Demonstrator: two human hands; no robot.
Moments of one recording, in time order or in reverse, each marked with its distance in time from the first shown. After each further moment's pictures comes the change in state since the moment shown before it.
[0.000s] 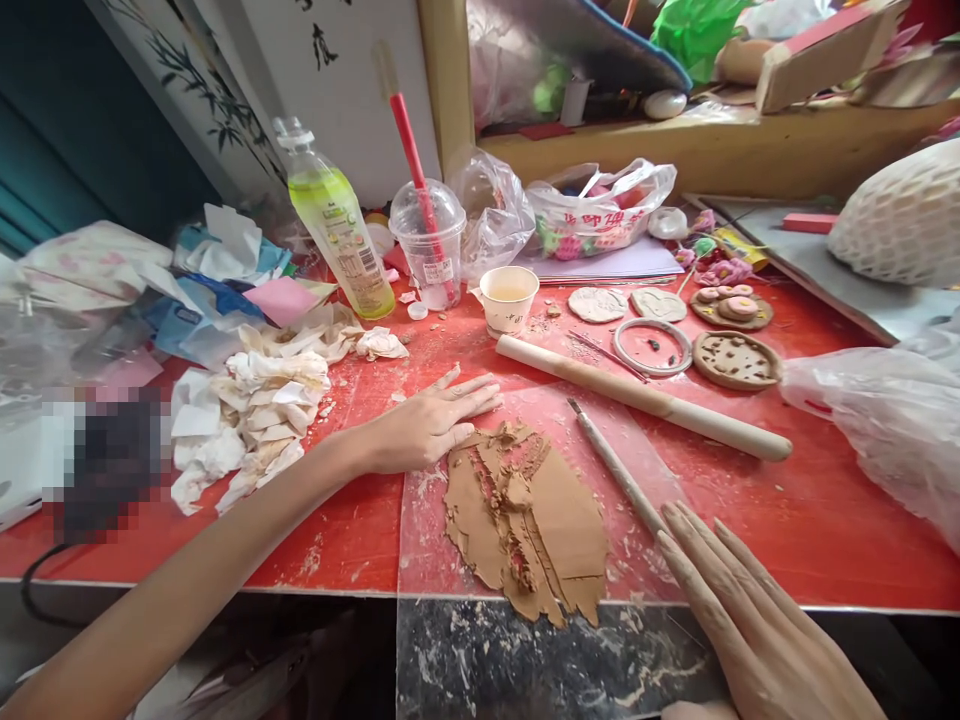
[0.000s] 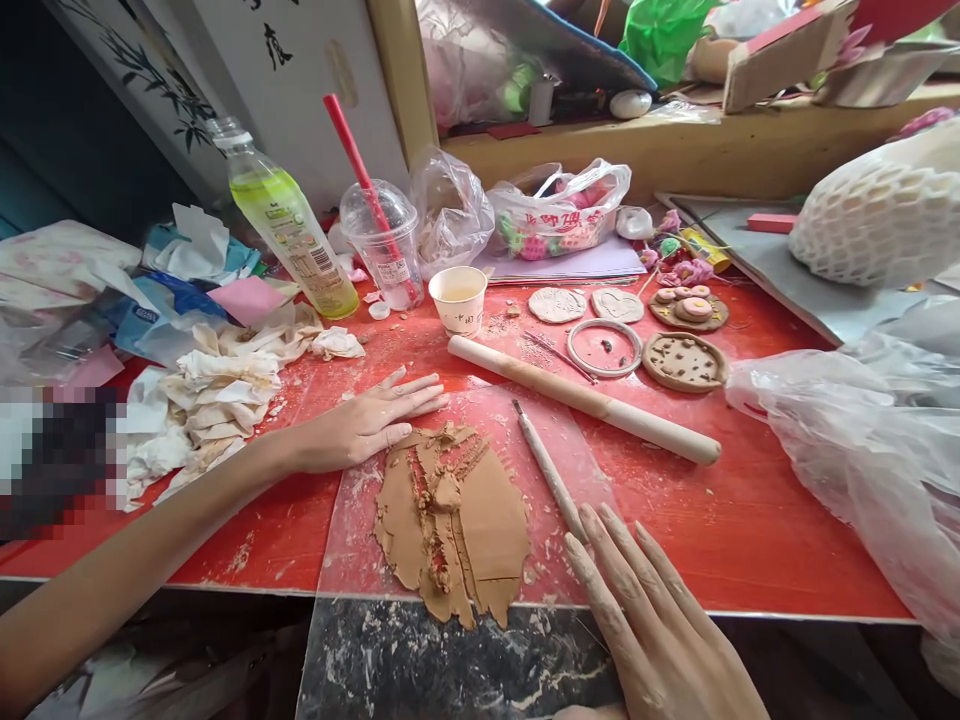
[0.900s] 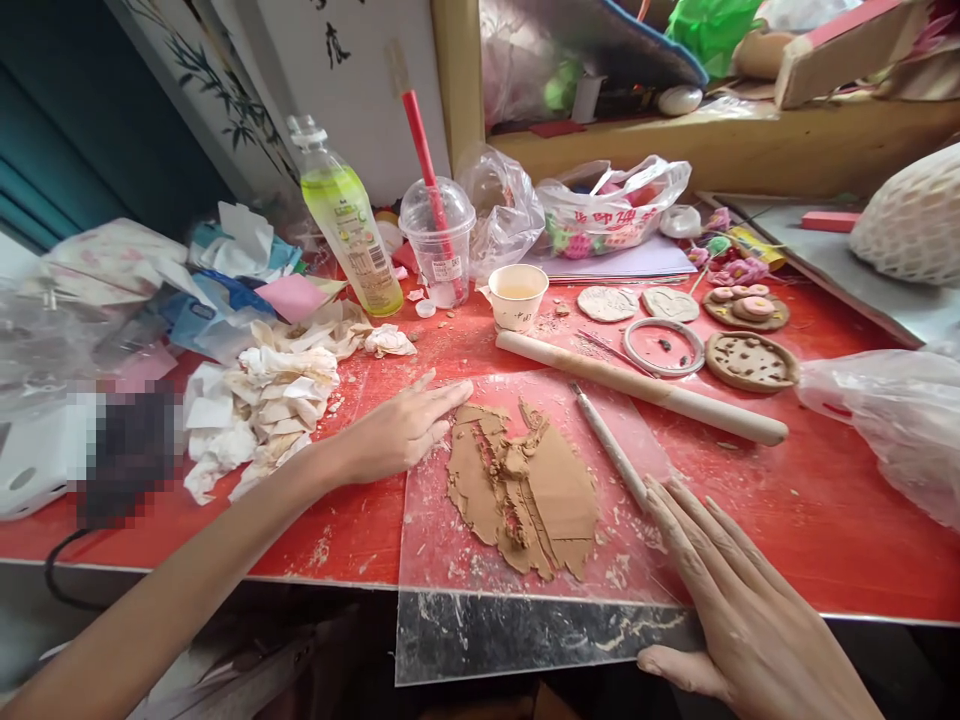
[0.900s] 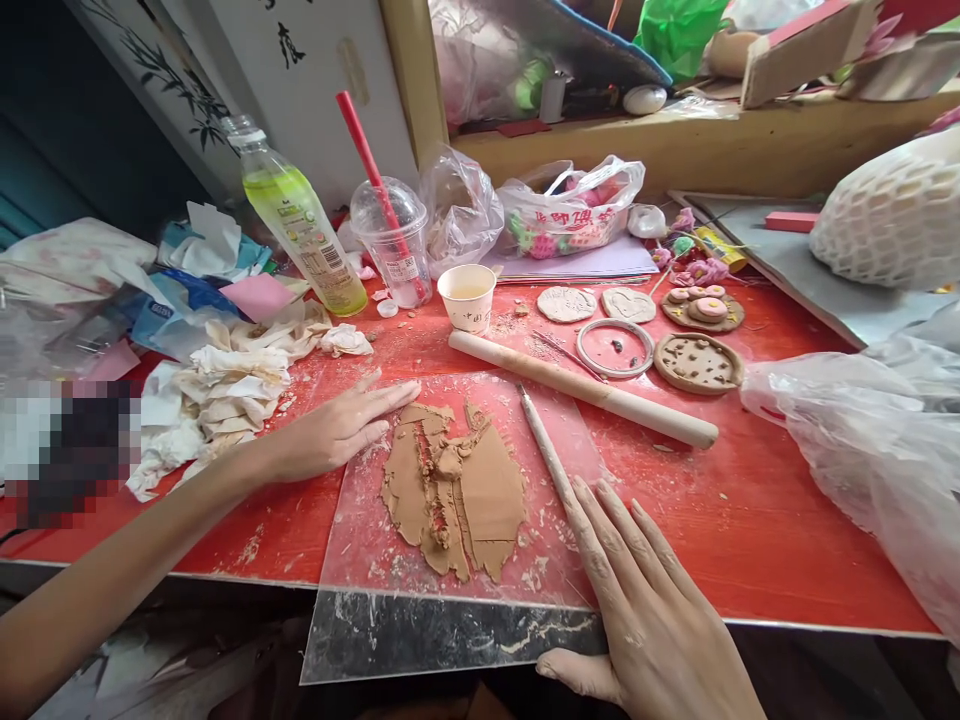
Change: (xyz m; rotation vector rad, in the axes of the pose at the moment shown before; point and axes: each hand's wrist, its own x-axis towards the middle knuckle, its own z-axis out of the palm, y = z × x) left_hand -0.030 -0.005 0.001 0.037 0.023 -0.215; right_hand 0.021 -0.003 0.004 -0.068 -0.049 0.131
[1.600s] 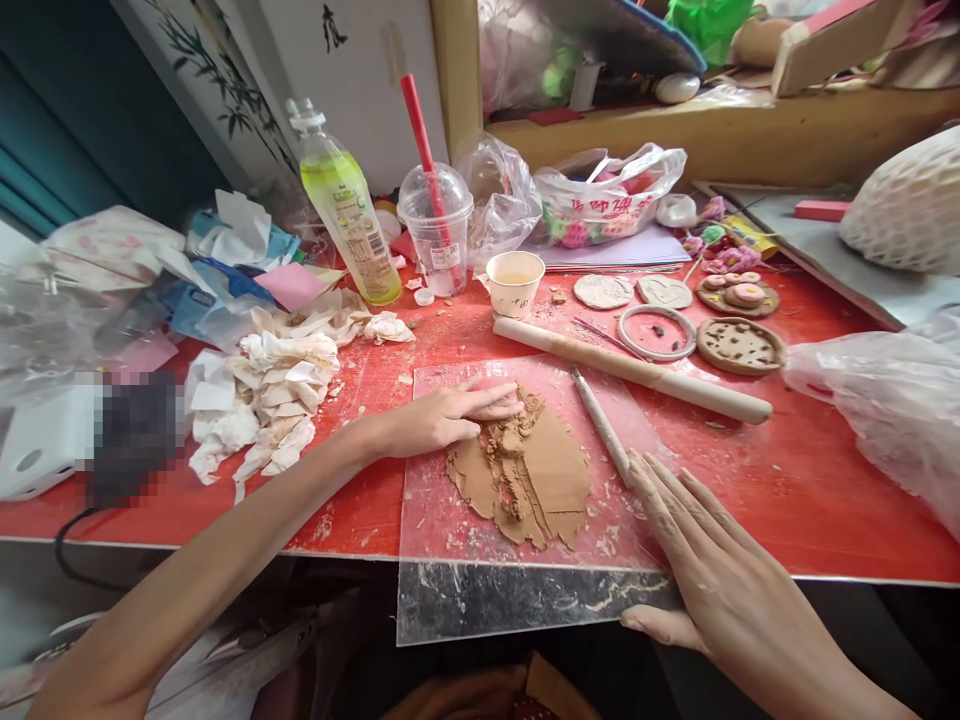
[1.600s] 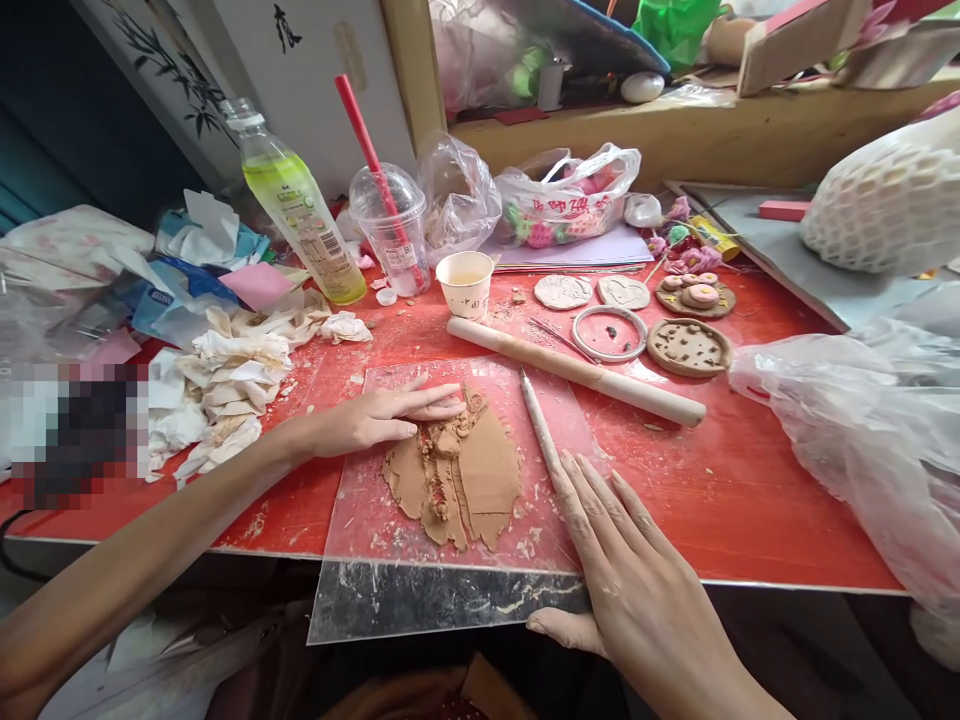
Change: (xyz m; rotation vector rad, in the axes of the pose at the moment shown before) left_hand 0.018 0.021 0.001 -0.302 -0.205 0.169; right_hand 0.004 0.001 -0.001 0.017 0.005 -0.035
